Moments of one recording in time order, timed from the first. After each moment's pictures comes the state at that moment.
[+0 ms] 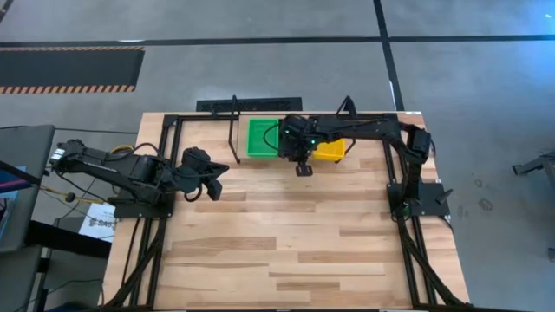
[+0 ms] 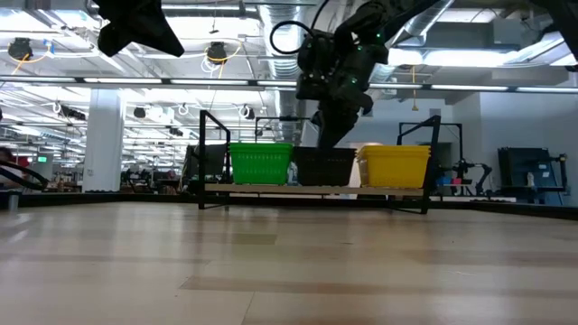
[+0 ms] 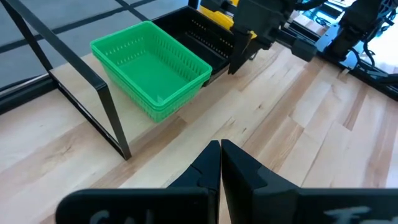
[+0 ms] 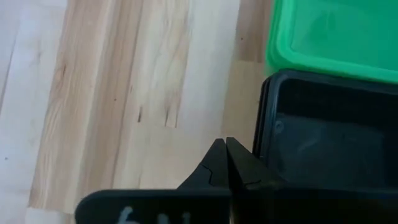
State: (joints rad) left arm -0.23 0.92 0.87 -0.69 -0.64 -0.77; right arm -0.35 1.89 1.48 -0.73 -0.18 -0.47
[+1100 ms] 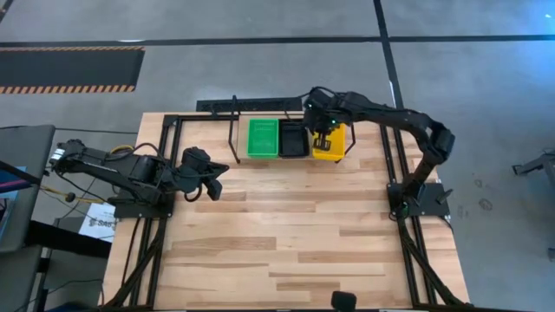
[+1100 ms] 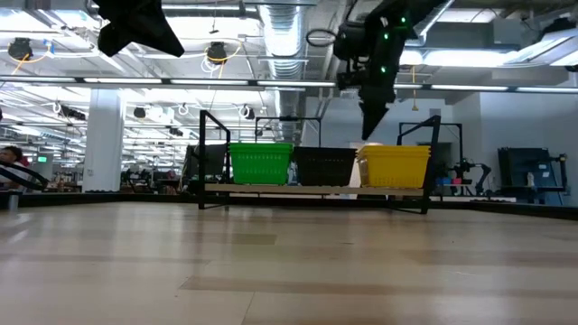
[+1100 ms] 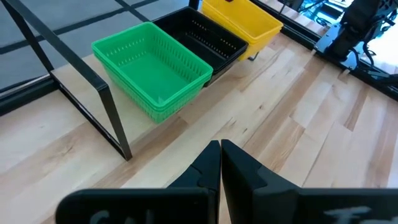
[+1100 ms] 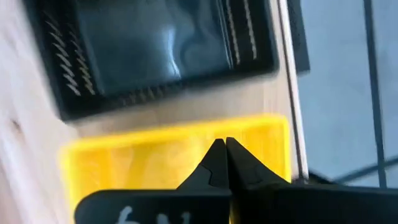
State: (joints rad) left arm -0.23 0.92 0.87 -0.69 -0.64 -0.77; right arm -0.53 1.71 1.47 -0.93 0.16 -0.39
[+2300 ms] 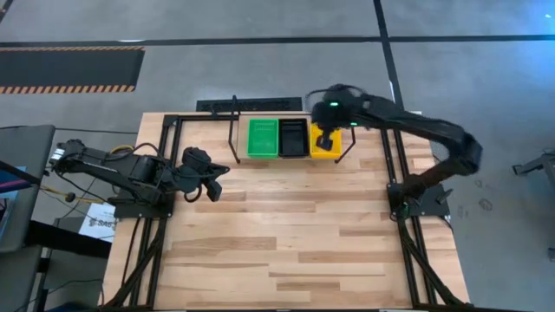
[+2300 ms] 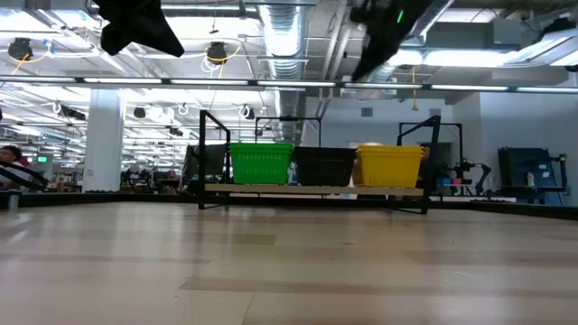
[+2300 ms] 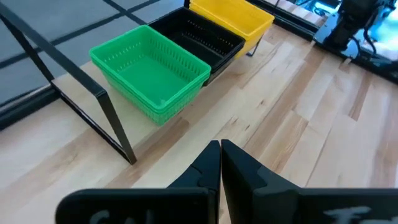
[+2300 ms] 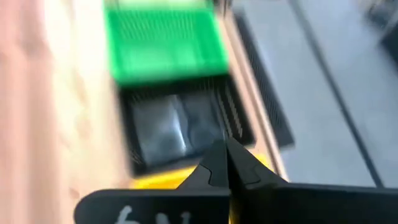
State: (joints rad) left arm -0.23 0.92 0.87 -0.69 -0.64 -0.71; right arm -0.46 1.44 1.38 -0.71 0.08 -0.31
